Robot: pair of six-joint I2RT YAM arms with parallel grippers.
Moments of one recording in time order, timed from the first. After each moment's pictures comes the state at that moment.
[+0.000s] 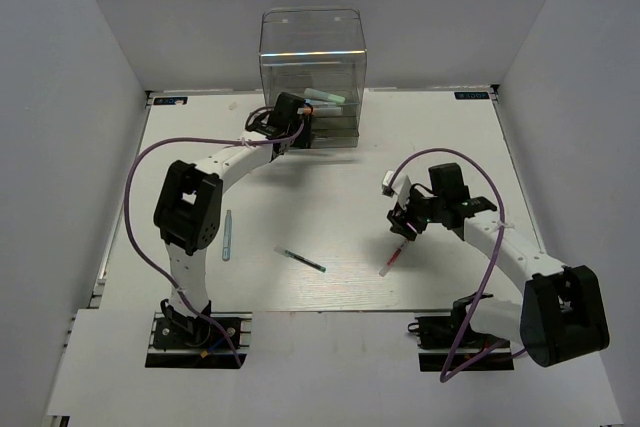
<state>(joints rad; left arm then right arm) -0.50 1.98 1.53 -0.29 -0.23 -1.81 0.31 1.19 0.66 -0.38 -0.54 -0.72</state>
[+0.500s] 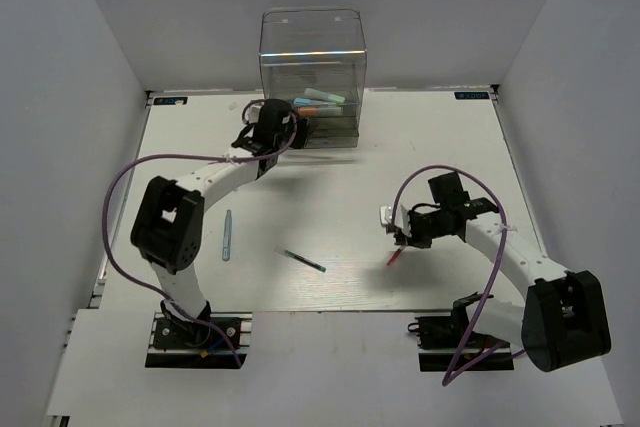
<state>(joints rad) -0.49 1.82 1.33 0.00 -0.15 -1.58 0.30 1.16 0.66 -0.62 -0.70 -1.19</state>
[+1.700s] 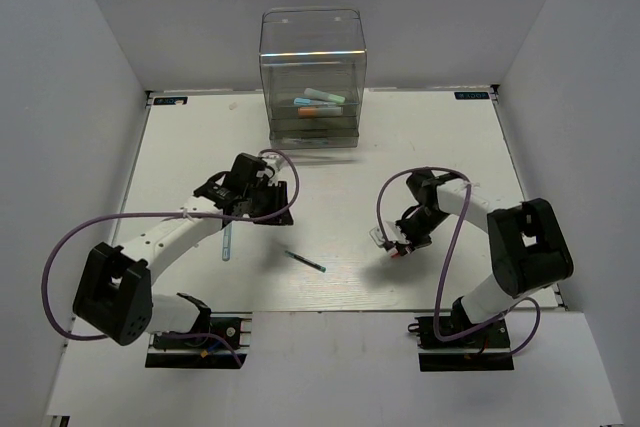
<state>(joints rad) -0.51 1.31 0.85 -0.45 0.25 -0.34 0.35 1.57 0.84 -0.94 -0.55 -1.80</state>
